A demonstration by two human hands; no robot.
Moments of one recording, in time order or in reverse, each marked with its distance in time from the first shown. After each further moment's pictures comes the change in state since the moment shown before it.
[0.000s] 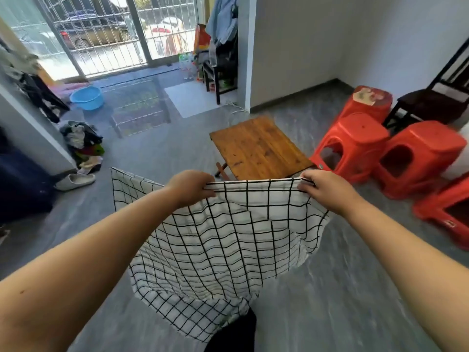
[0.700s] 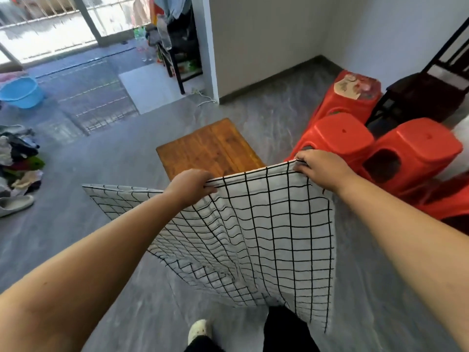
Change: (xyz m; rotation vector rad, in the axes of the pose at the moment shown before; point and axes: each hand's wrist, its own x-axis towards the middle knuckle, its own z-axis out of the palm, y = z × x) left_hand 0.402 0.108 0.011 -0.035 -0.029 0.027; right_hand 0.266 0.310 -0.093 -0.174 -0.075 0.029
